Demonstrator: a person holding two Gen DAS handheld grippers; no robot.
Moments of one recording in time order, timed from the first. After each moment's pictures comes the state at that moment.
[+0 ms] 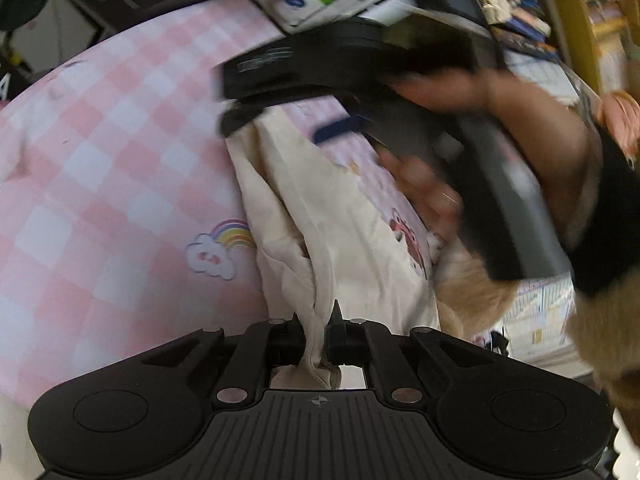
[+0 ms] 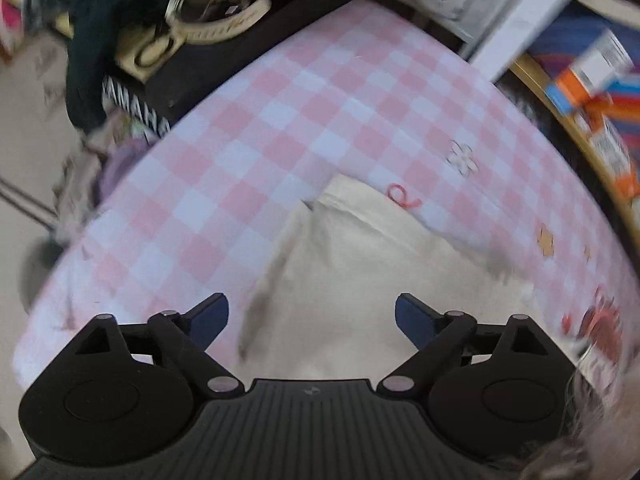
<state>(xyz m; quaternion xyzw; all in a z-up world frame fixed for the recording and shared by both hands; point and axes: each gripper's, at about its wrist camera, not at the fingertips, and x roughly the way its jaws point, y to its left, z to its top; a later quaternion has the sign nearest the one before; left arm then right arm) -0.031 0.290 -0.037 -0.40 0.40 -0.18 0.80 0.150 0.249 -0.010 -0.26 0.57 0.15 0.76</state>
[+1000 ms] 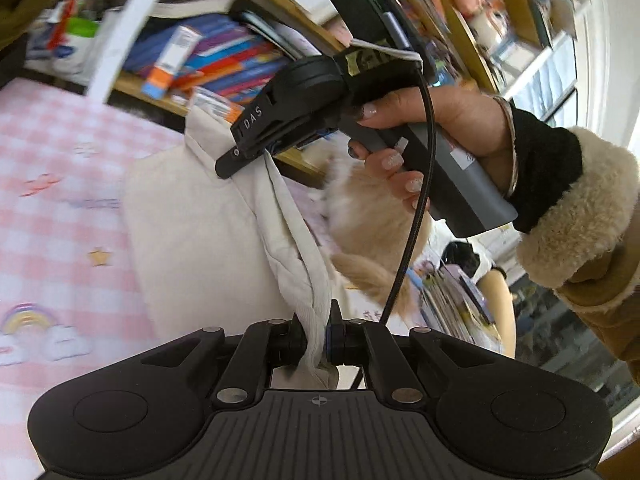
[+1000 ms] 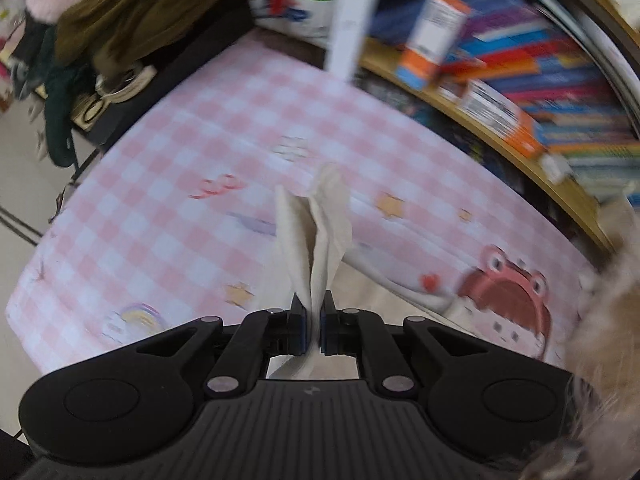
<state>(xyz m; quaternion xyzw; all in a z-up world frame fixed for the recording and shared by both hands) -0.012 0.115 0.046 -0.23 0.35 -0.33 0.85 0.138 0.023 0.100 -0.16 0.54 0.15 0.82</state>
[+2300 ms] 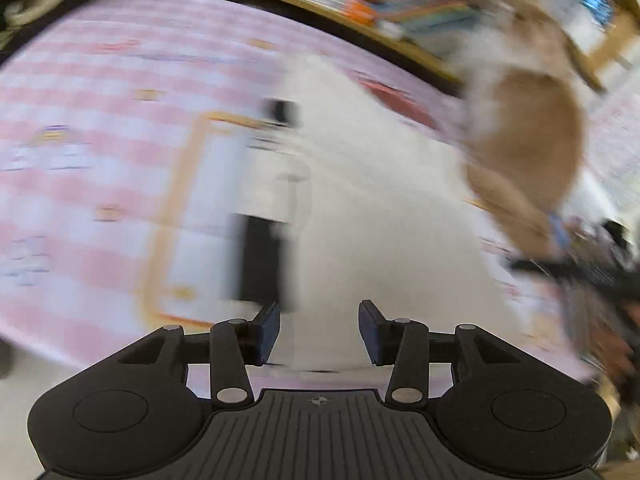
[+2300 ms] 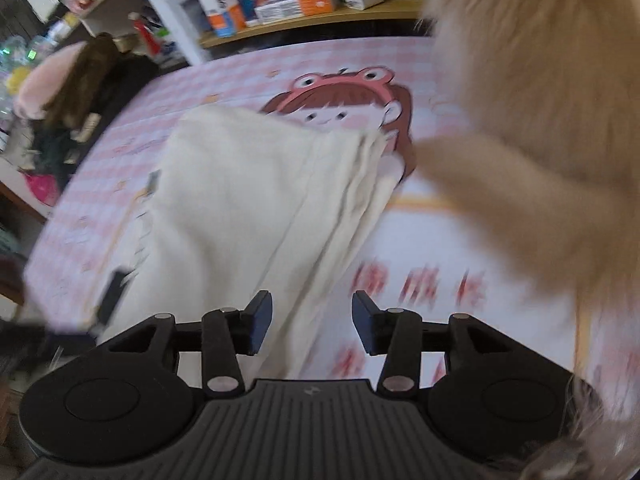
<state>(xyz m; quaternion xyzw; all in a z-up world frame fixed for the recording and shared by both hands) -0.068 0.007 -0.027 -0.18 0.50 -0.07 0.85 -0.034 -0.327 0.004 0.09 0.50 0.18 0.84</state>
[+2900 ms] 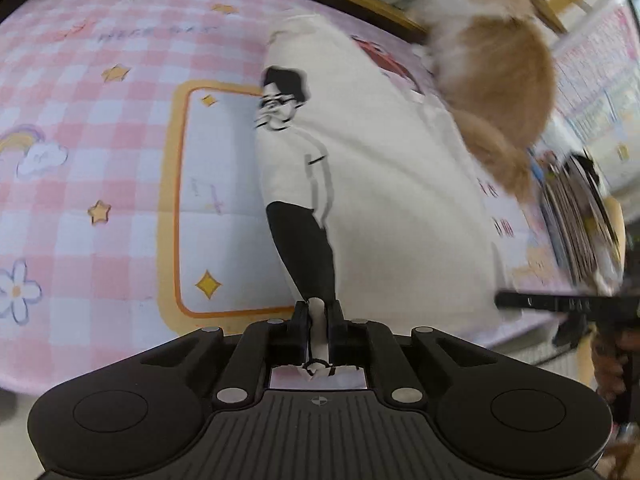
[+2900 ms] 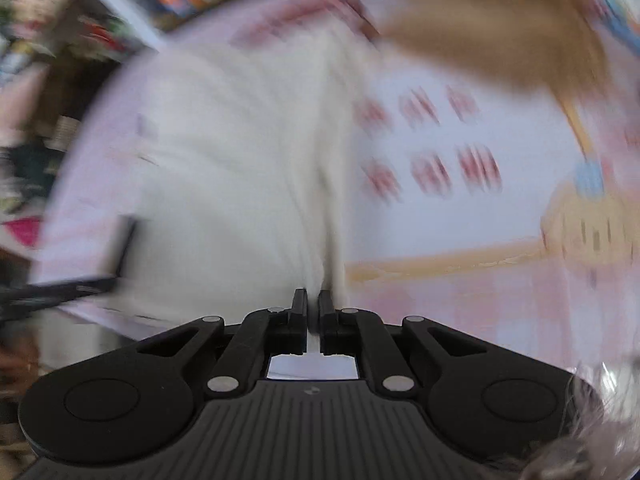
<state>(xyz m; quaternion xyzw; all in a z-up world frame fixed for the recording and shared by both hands) -0.052 0.027 -0.041 -0.13 0.53 -0.21 0.81 -0.114 -0.301 -0.039 0.18 0.54 0.08 0.82</state>
